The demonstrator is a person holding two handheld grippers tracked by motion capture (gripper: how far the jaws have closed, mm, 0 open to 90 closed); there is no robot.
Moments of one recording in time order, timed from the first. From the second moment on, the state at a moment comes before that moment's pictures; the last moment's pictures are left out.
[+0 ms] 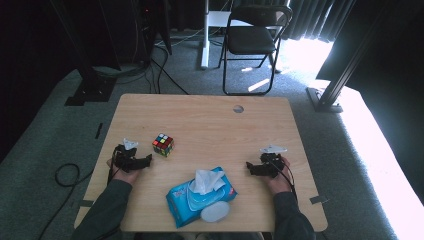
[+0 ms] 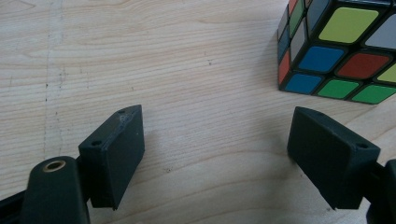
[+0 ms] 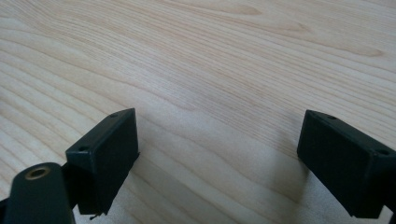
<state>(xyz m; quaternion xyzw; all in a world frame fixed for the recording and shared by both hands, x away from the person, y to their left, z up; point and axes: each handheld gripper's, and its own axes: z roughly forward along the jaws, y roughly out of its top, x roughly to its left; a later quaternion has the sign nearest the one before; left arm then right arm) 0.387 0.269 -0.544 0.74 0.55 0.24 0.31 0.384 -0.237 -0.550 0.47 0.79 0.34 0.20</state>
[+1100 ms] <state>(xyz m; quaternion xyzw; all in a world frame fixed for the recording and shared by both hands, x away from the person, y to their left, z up) 0.386 0.263 -0.543 0.74 0.55 0.23 0.31 0.385 -0.235 -0.550 0.47 0.79 0.34 0.20</state>
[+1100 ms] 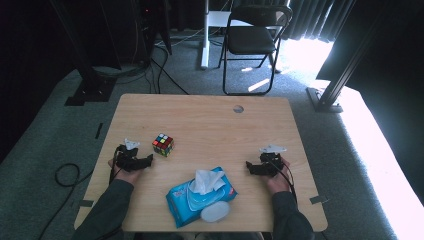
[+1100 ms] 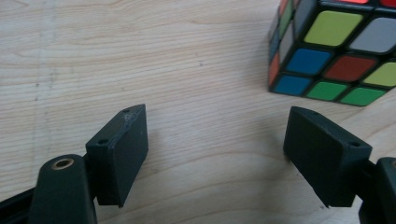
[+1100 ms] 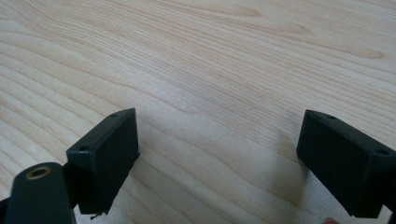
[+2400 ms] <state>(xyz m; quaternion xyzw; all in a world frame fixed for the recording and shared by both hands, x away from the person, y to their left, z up) 0.384 0.256 -0.485 0.74 0.51 0.23 0.38 0.383 -0.234 -0.550 0.47 0.79 0.34 0.20</state>
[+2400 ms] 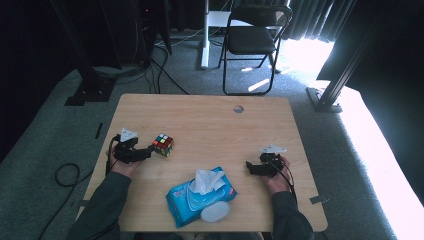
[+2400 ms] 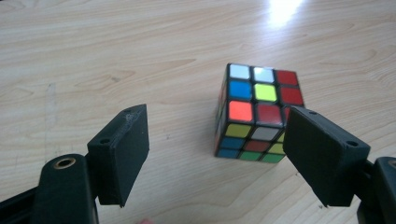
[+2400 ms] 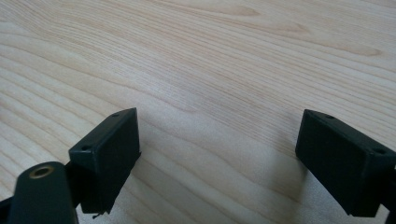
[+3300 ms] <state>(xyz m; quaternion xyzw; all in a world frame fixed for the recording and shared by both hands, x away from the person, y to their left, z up) 0.409 0.219 -0.497 0.76 0.49 0.20 0.37 0.383 -0.234 -0.550 0.47 0.79 0.34 0.20</state>
